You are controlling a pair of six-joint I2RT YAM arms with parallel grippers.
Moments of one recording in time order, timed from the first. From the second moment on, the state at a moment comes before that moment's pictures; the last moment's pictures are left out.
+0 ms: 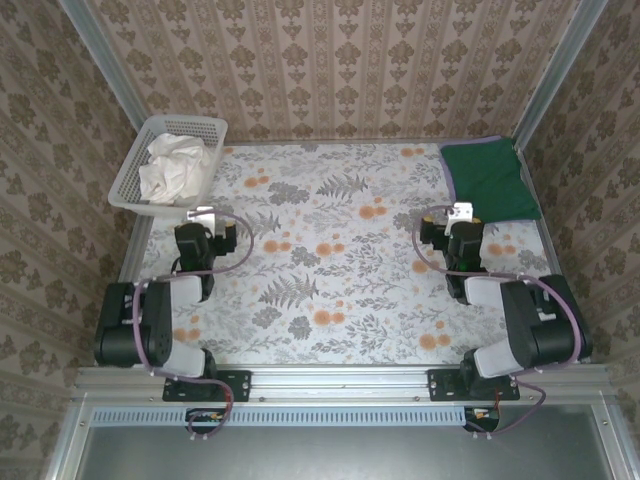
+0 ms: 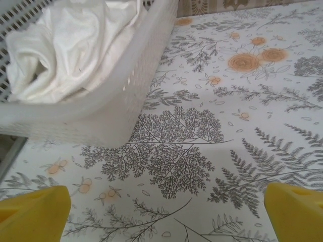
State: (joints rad) left arm -0.07 1.39 0.43 0.57 -0.14 0.10; right arm 0.11 1.41 0.41 0.65 0.26 0.02
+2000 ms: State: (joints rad) left arm 0.20 2.59 2.46 -0.75 0.15 -0.45; right arm 0.69 1.55 0.83 0.02 -0.13 0.28
